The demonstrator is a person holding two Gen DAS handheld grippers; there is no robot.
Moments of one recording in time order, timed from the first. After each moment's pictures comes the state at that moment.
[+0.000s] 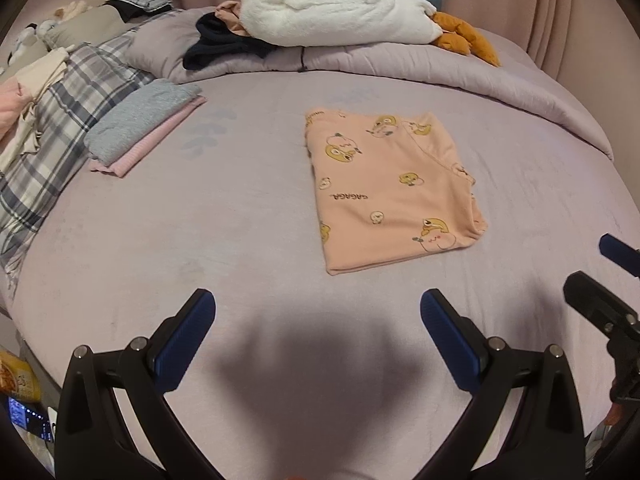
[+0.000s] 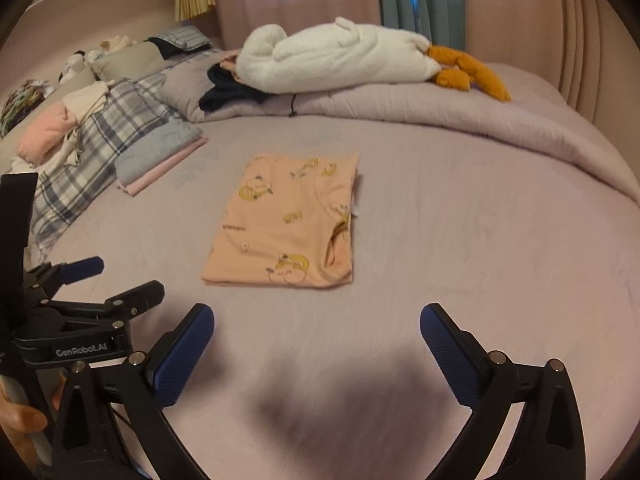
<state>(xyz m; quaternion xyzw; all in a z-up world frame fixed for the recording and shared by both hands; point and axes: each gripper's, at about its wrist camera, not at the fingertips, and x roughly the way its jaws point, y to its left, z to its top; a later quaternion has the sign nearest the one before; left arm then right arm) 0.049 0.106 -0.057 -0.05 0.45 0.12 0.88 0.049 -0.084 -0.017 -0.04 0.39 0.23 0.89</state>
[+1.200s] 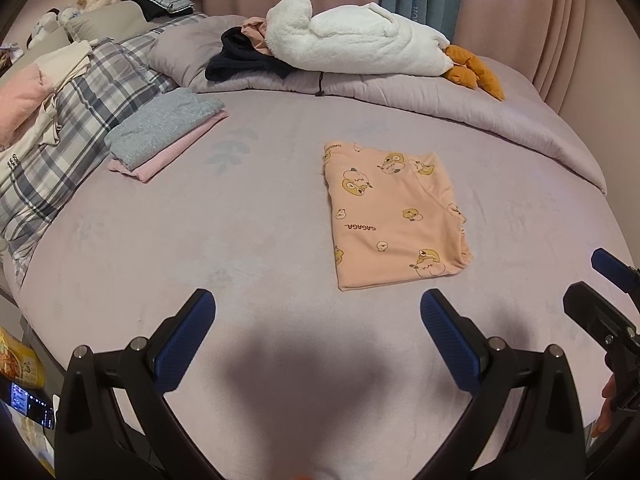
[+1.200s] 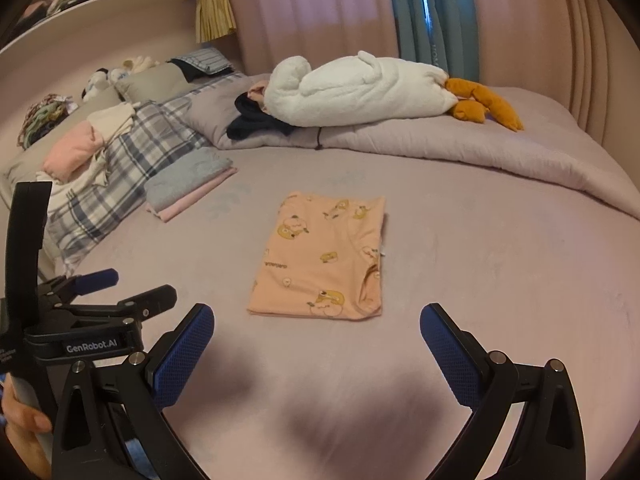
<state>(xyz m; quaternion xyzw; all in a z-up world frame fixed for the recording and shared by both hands) 0.028 0.121 -0.012 -0.09 0.42 0.13 0.89 0.032 -0.069 0.023 -0.02 0.35 0.27 0.90</state>
